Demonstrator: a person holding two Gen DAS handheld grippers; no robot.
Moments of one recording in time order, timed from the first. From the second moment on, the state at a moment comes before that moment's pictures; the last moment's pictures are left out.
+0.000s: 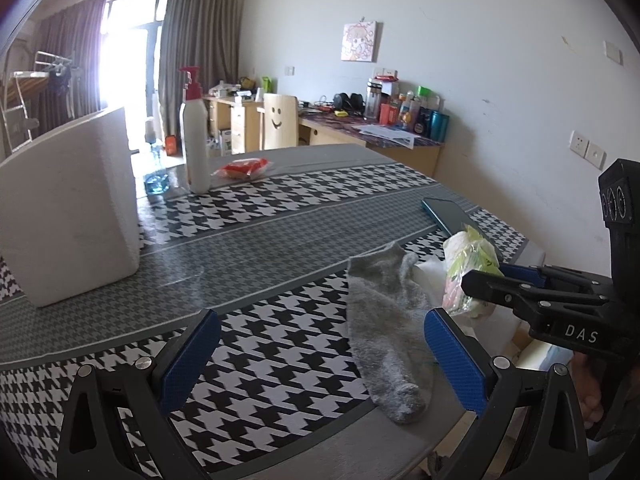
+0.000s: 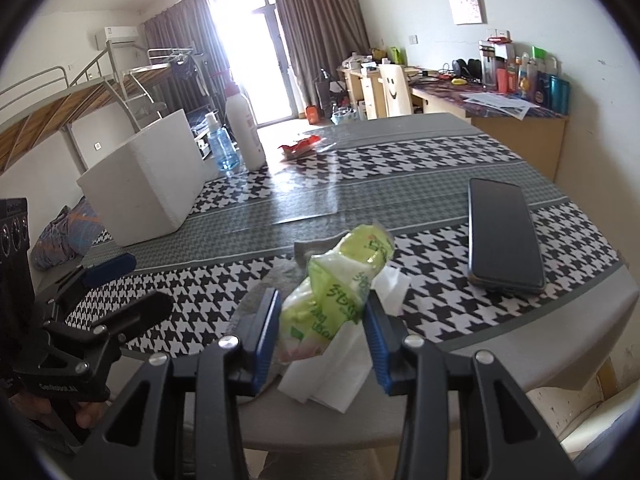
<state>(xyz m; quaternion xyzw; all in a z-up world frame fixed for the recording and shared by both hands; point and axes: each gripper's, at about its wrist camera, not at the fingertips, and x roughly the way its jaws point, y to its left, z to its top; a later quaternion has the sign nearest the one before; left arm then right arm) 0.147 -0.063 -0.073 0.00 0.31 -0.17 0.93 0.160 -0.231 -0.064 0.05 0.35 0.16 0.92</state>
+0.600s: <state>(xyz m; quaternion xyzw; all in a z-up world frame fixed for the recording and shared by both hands) 0.160 -0.090 -0.095 0.01 0.36 -0.21 0.91 0.159 -0.246 -0.067 0.05 0.35 0.14 0.92</state>
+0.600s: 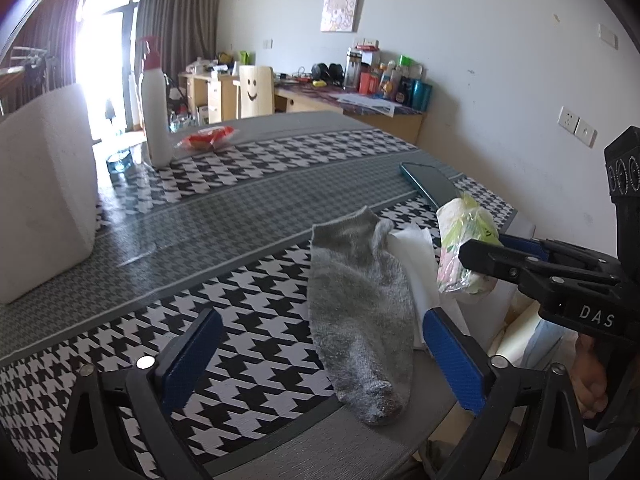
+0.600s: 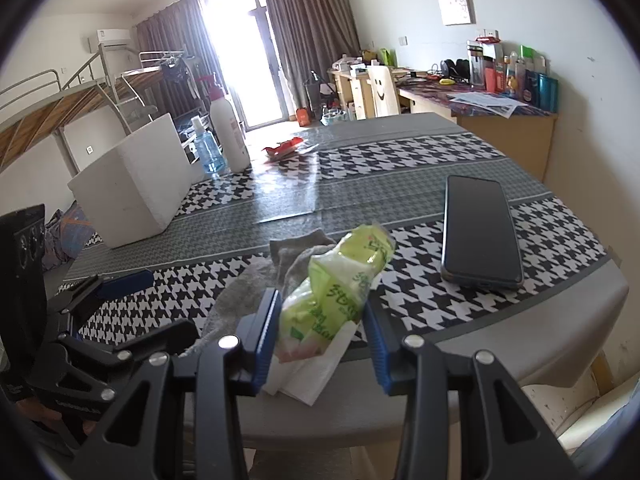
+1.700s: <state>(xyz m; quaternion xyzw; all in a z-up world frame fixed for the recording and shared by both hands) 0.160 -0.117 -0.117 0.05 0.40 -0.24 0.88 0.164 -0.251 -0.075 0.05 0.36 0.15 0.92</state>
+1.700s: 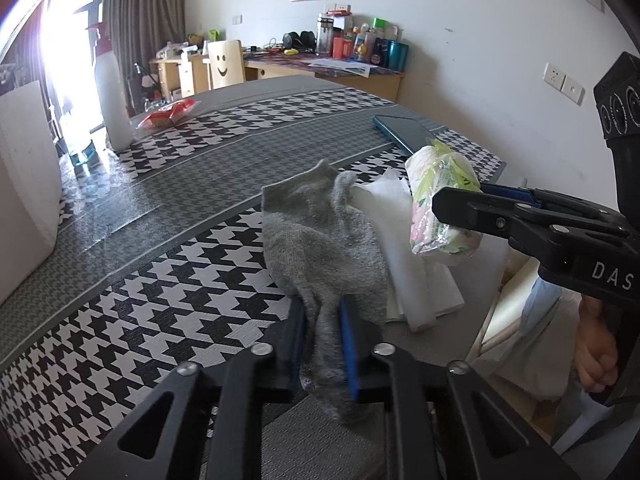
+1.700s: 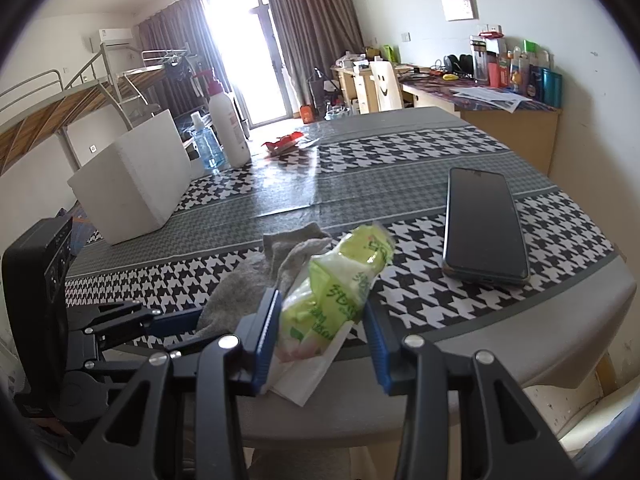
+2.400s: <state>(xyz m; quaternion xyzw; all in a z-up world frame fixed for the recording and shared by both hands) 0.149 -0.100 -0.064 0.04 0.32 -0.26 0.91 0.154 -0.254 -0.064 0.05 0.33 0.15 0.93</state>
